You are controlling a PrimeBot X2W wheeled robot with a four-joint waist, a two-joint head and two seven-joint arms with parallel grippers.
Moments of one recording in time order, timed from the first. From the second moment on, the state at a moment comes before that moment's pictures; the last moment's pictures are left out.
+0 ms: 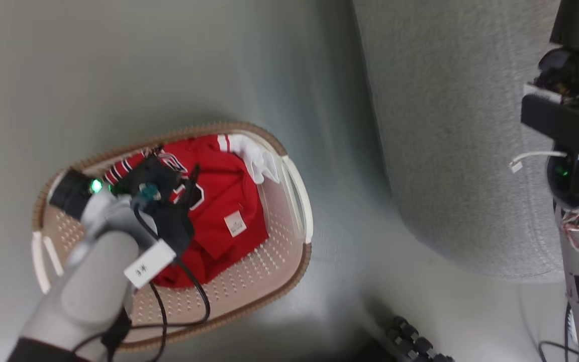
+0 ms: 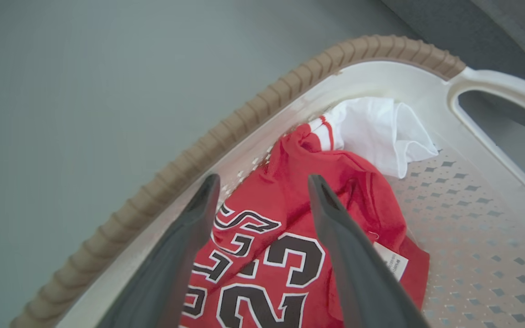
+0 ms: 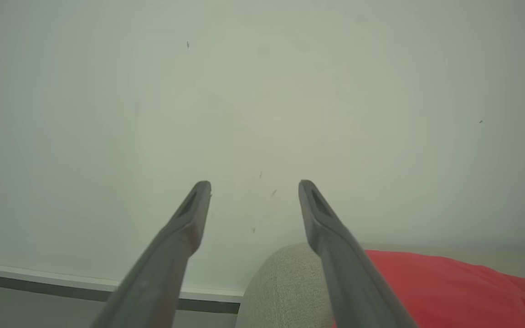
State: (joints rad) left arm -0.71 0.21 -0.49 0.74 -0.12 -0.07 -0.08; right arm -0.75 -0.19 0.18 -0.25 0.20 -0.11 -0.16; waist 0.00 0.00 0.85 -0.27
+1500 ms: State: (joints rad) left arm -0.79 0.13 -0.48 0.87 -0.13 -0.06 -0.25; right arm -0.82 -0.17 0.20 -0.01 0.18 -0.08 -0.25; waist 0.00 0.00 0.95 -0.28
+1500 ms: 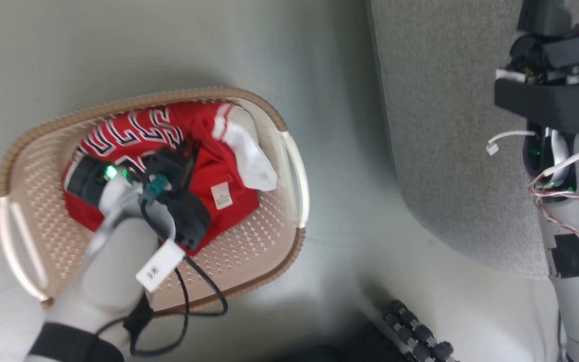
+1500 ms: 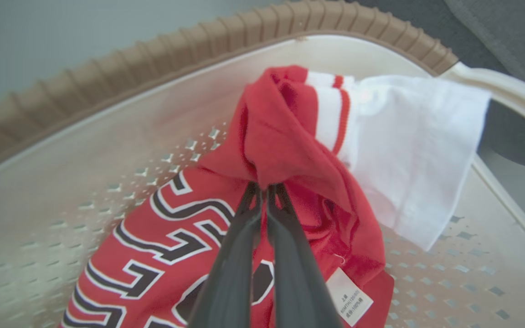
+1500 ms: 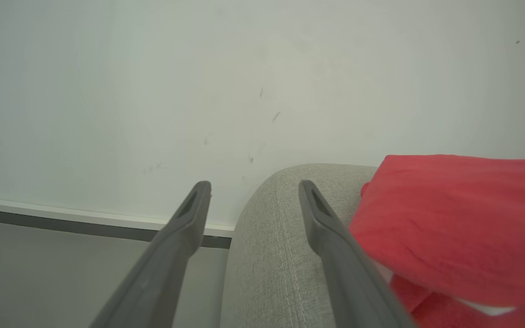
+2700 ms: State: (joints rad) left arm -0.71 0.14 -0.35 0.44 -0.25 -0.11 -0.25; right arm -0.57 -0.17 0.26 0.23 0.18 -0.01 -0.26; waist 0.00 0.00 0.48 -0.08
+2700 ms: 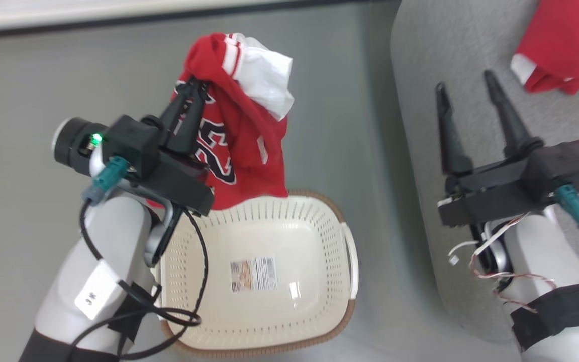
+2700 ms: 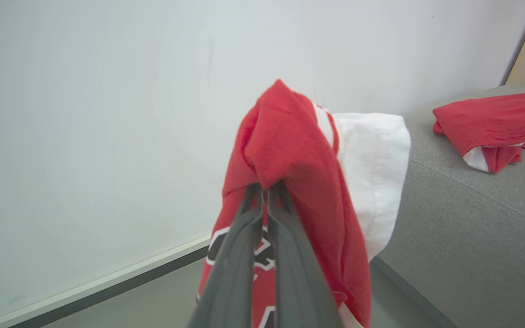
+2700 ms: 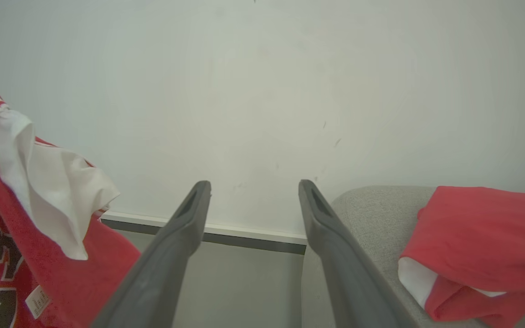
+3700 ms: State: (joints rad) left arm -0.80 0.06 -0.37 0.65 -0.31 -0.12 -0.25; right arm -0.48 -0.11 0.53 0.50 0.14 0.11 -0.26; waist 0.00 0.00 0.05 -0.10
